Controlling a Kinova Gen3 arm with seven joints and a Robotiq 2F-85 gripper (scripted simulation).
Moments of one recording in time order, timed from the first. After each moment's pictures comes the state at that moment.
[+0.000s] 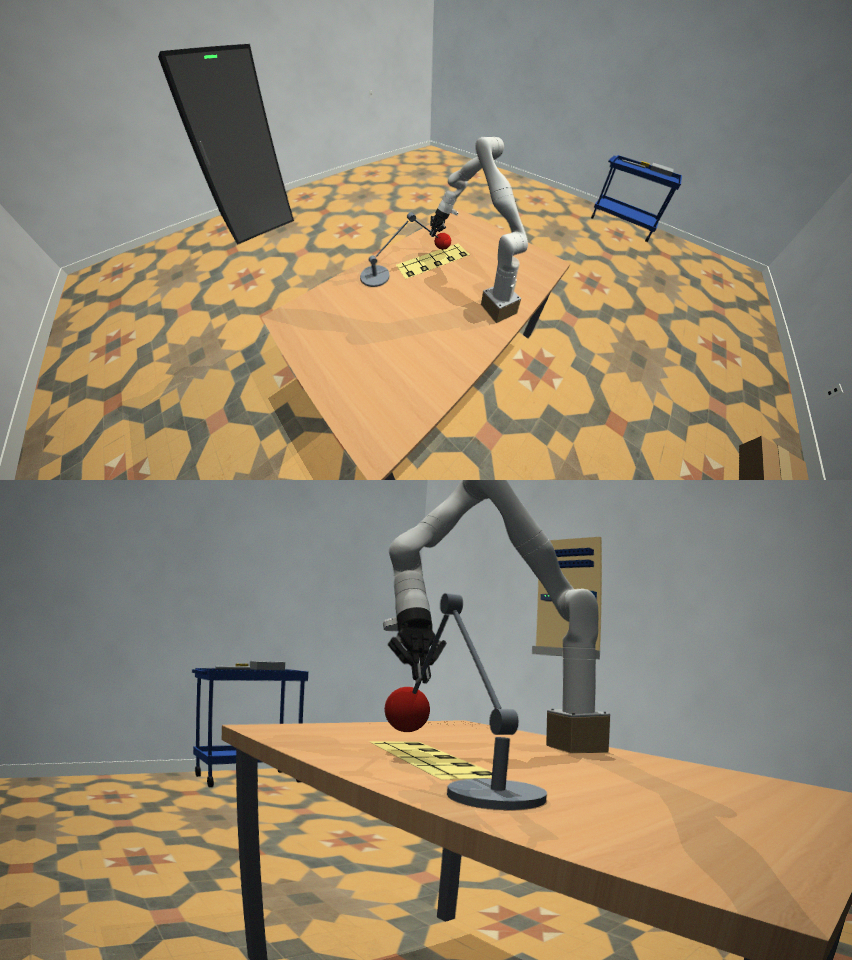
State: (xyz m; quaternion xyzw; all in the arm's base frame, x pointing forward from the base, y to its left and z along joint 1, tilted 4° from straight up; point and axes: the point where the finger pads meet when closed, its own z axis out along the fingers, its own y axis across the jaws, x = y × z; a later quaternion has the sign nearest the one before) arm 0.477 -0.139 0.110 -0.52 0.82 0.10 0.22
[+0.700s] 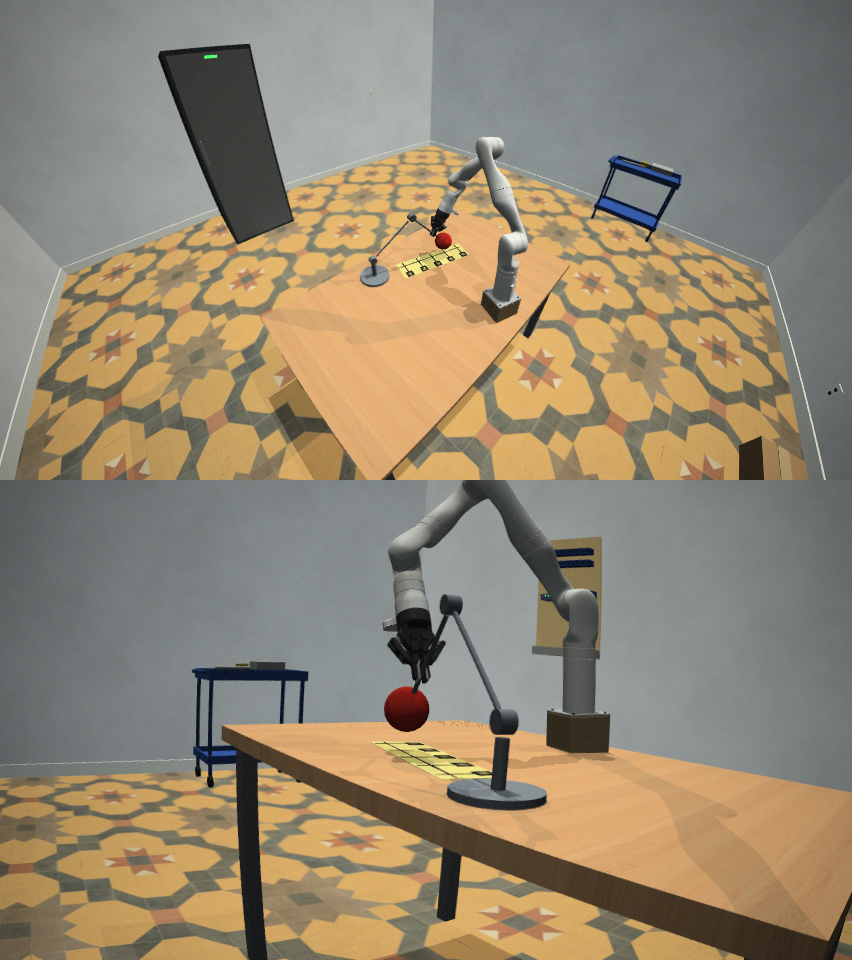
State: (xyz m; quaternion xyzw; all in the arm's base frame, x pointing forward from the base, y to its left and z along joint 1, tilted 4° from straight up) arm 0.476 -0.141 0.109 -0.52 0.82 0.10 0.22
